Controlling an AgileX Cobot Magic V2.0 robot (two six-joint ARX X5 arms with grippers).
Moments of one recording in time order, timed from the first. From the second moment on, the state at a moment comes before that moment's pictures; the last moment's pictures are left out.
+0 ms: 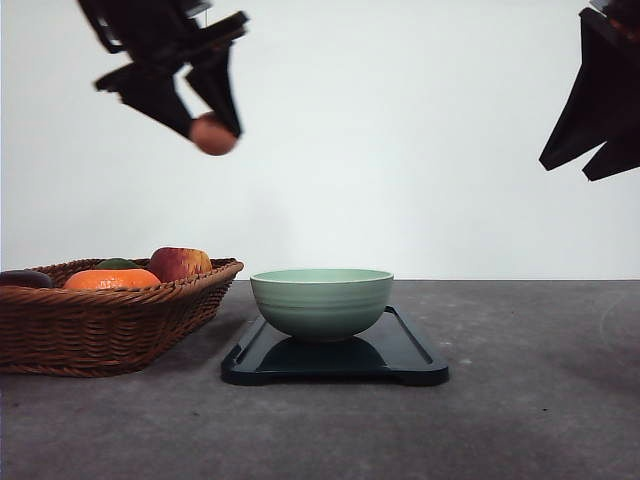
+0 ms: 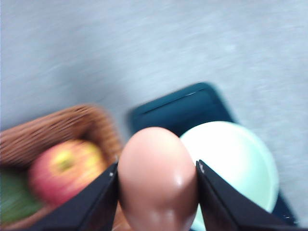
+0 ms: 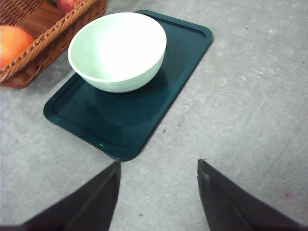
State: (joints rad) left_arx -0.41 1.66 1.52 -0.60 0.16 -0.03; right_arx 0.43 0.78 0.59 -0.40 -0.15 0.06
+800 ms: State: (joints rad) left_arx -0.59 1.96 1.52 -0.41 0.15 -0.04; right_arx 0.43 0.78 0.59 -0.40 -0.15 0.06
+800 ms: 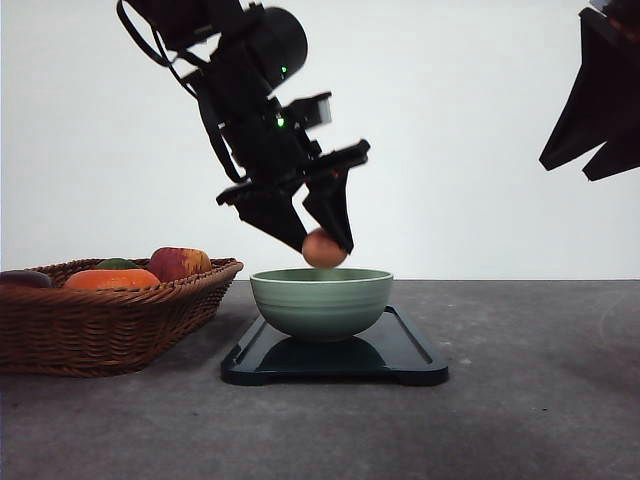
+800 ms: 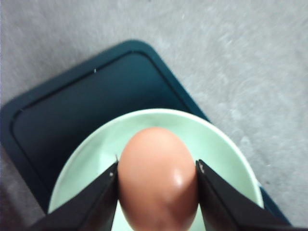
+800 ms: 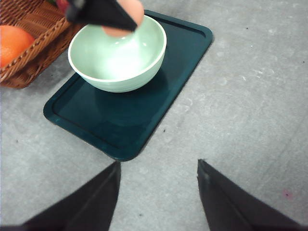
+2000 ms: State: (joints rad) left_arx -0.60 2.06 1.52 -0.43 0.13 -0.04; right_arx 0.43 0.78 0.59 -0.40 -0.15 0.06
